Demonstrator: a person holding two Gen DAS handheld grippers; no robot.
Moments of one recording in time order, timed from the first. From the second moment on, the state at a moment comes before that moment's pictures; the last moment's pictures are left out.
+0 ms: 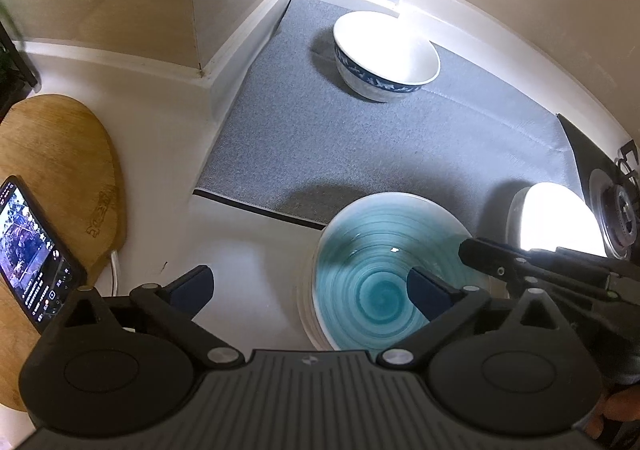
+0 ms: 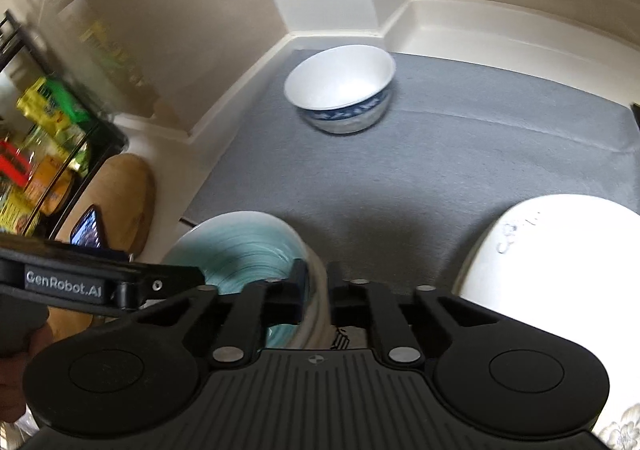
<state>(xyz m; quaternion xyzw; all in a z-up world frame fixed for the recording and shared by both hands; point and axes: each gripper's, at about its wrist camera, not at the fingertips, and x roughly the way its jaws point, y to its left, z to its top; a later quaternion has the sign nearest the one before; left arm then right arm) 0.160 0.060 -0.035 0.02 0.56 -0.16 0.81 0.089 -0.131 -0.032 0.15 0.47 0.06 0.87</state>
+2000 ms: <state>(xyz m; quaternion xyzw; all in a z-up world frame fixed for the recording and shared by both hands) 0.276 0.014 -0.030 -0.02 0.54 -0.05 0.84 0.180 -0.205 -0.026 0.23 0.43 -0.01 0.87</state>
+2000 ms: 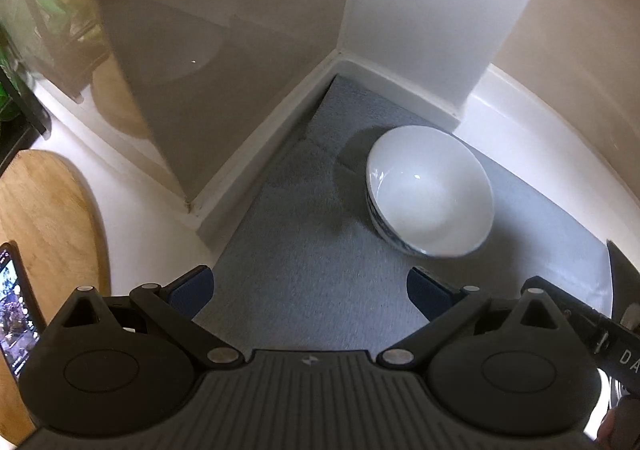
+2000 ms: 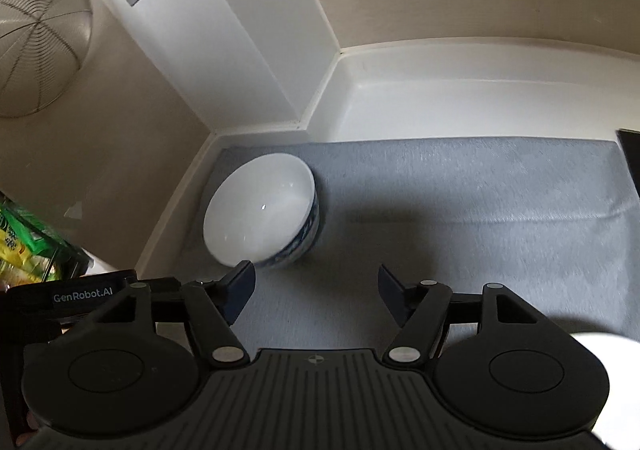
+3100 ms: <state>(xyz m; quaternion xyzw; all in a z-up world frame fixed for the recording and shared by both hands) 0.343 -0.008 -0.076 -0.05 0.56 0.00 0.83 0.267 -0.218 -0.078 0.21 0.46 0.00 0.86</state>
